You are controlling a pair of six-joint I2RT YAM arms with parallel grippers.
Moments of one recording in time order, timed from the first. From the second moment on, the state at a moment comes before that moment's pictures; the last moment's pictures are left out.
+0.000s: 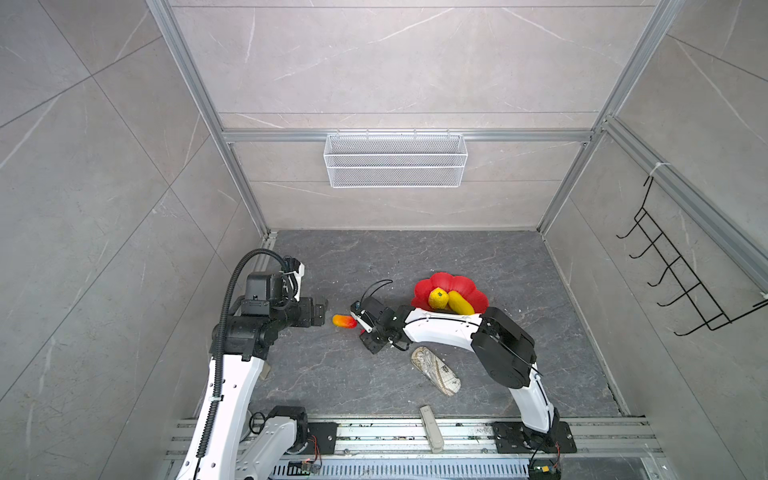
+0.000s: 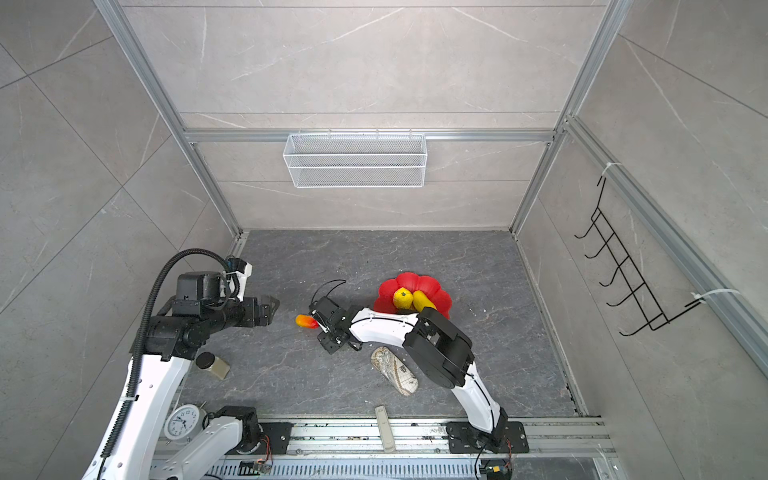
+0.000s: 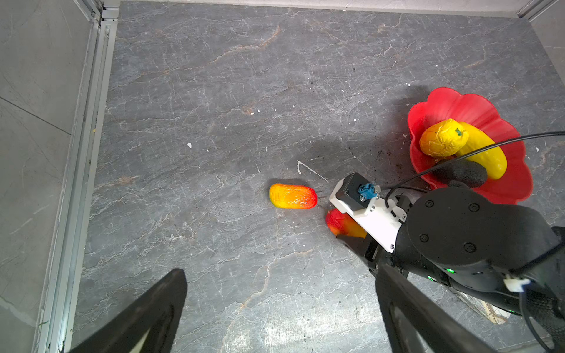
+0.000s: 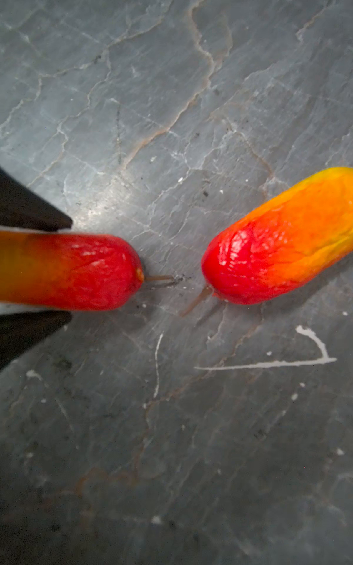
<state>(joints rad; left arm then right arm) -0.10 0.92 1.15 -1.03 0.14 -0.03 1.02 2.14 1.53 -0.47 0.03 0.20</state>
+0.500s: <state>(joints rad) -0.10 0.91 1.13 -1.03 0.14 -0.03 0.91 1.84 1.44 -0.52 0.14 0.13</state>
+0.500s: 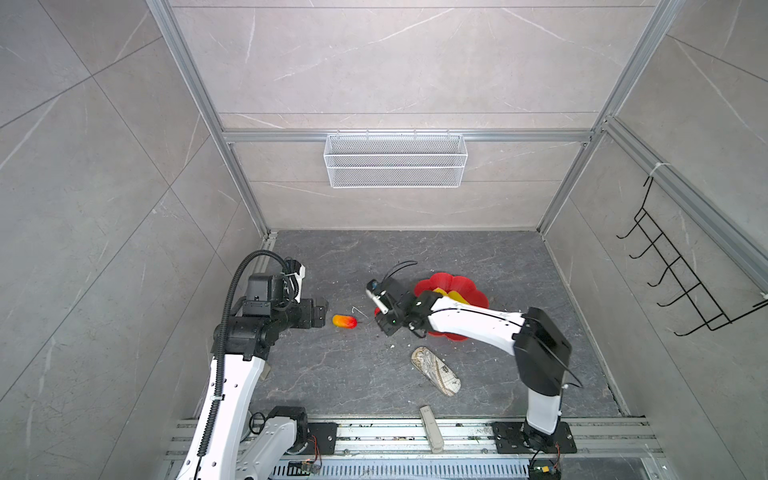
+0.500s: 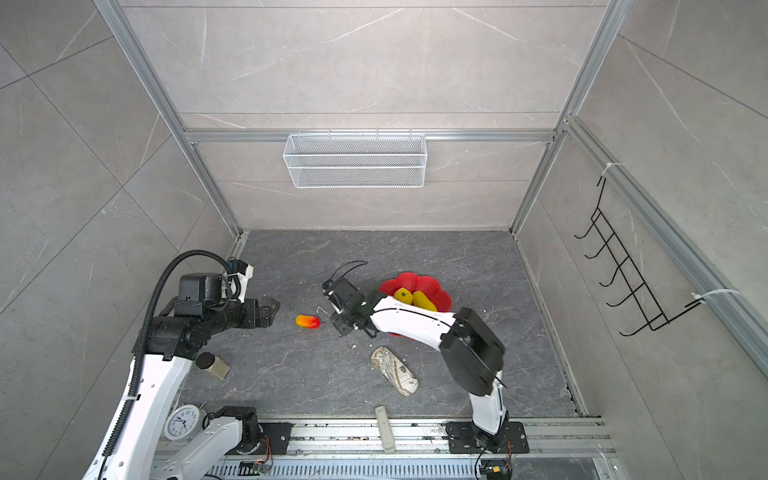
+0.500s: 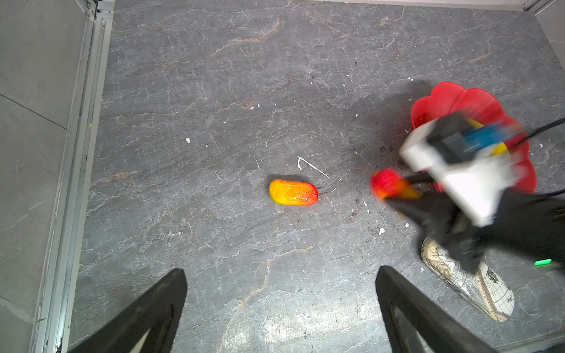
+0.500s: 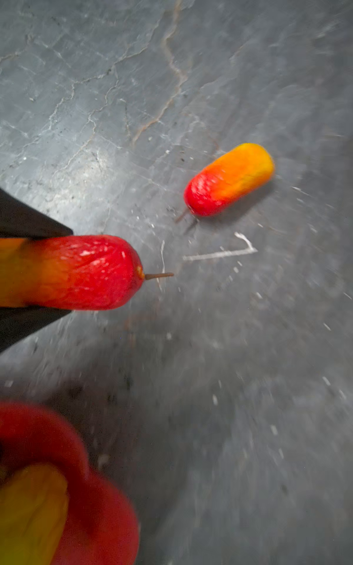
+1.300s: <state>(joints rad) -0.10 0.94 1.13 -1.03 0.14 -0.03 0.69 1.78 1.18 -0.48 0.15 0.14</state>
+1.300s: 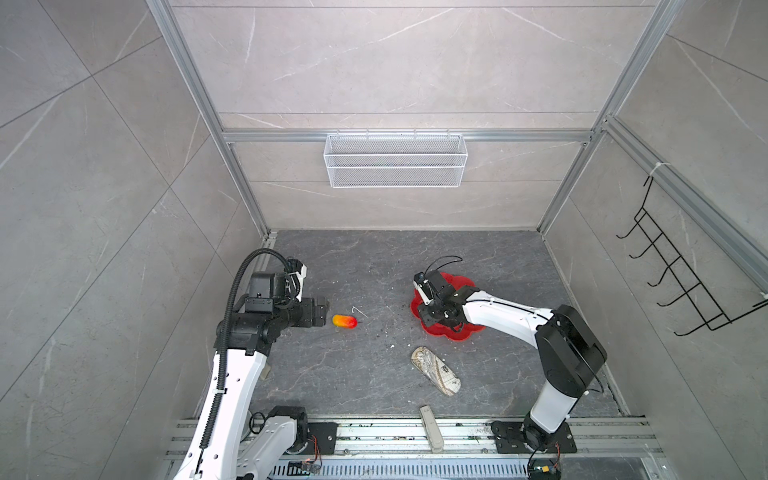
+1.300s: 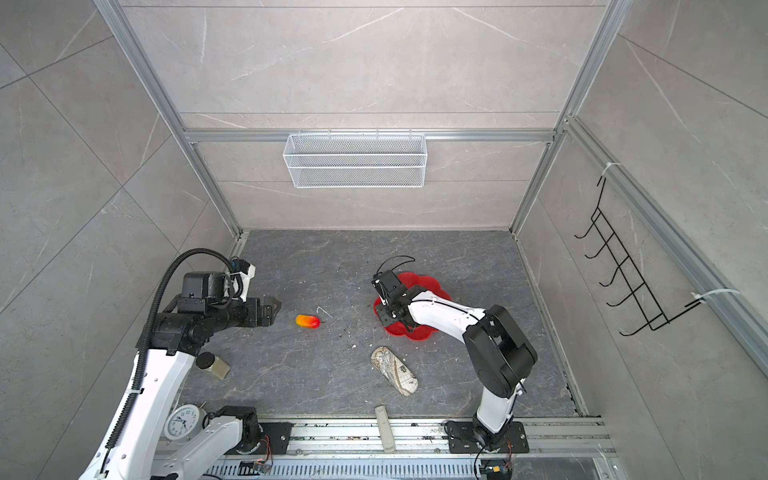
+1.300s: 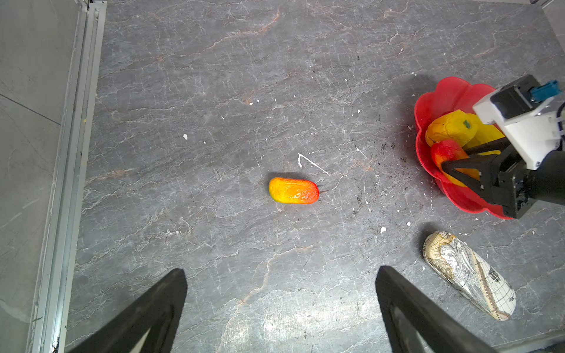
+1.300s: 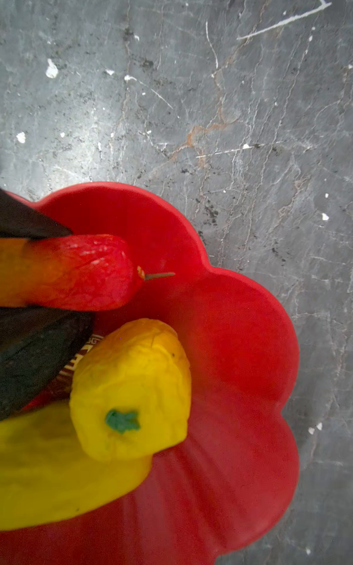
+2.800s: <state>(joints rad) -0.10 0.93 1.13 -1.03 0.14 -0.03 0.97 2.36 2.00 -0.54 -0.16 -0.12</state>
